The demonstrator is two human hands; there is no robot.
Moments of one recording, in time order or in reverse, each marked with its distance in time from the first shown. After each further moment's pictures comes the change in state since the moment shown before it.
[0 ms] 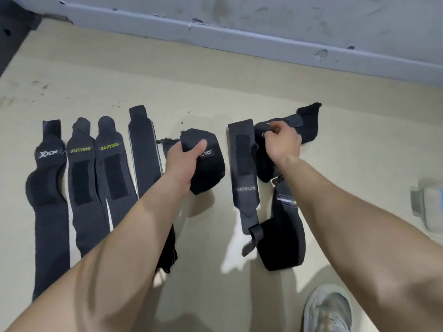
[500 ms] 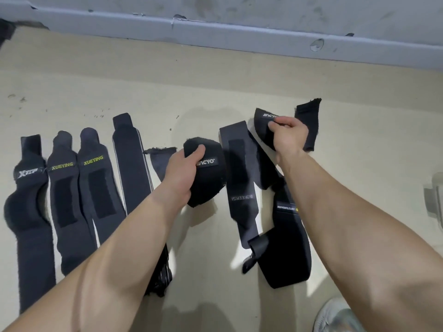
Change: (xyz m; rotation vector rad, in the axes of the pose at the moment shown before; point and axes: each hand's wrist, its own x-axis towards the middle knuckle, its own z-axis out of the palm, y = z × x) left_hand 0.023 -0.003 0.028 0.047 -0.045 -0.070; right_hand 0.049 0.014 0.010 0.775 0.159 0.192
